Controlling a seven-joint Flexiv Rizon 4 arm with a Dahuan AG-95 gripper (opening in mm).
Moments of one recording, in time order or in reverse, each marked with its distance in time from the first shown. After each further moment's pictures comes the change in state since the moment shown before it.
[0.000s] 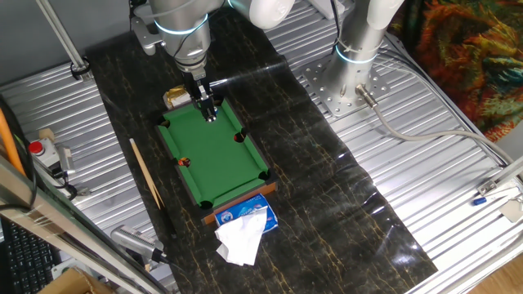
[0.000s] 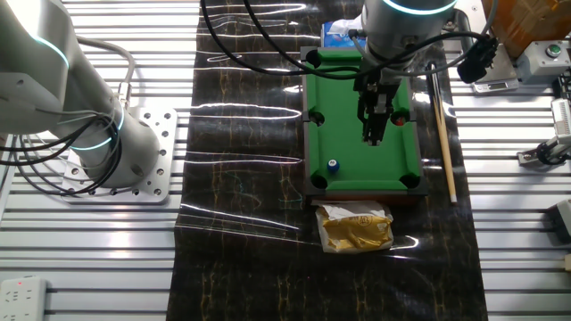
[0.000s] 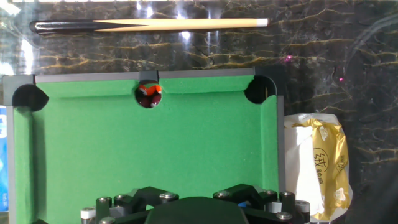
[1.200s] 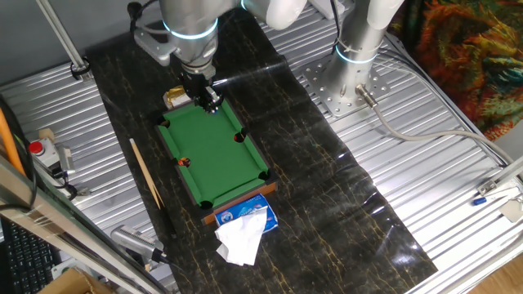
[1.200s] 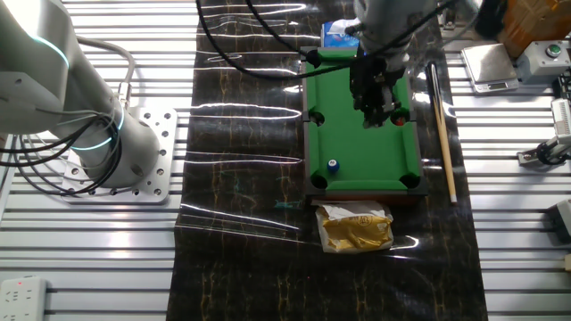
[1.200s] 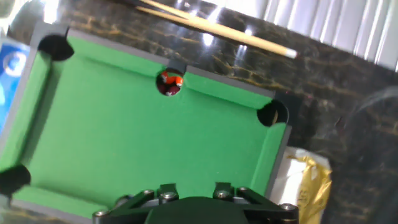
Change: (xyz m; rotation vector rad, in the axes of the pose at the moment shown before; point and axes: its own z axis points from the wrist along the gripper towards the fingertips) arm 0.002 0.001 -0.010 0.111 0.001 -0.394
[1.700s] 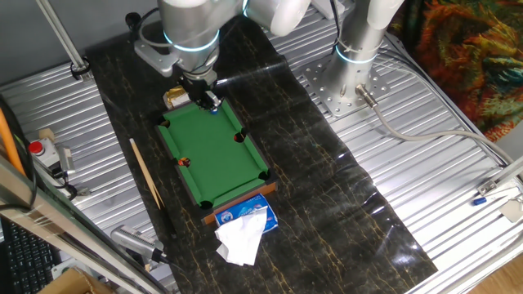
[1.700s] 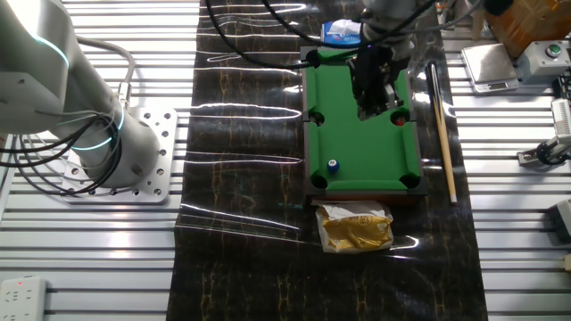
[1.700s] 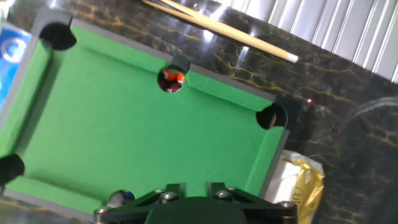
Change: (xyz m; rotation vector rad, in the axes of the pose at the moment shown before) arm 0.000 0.000 0.000 0.037 0.060 0.022
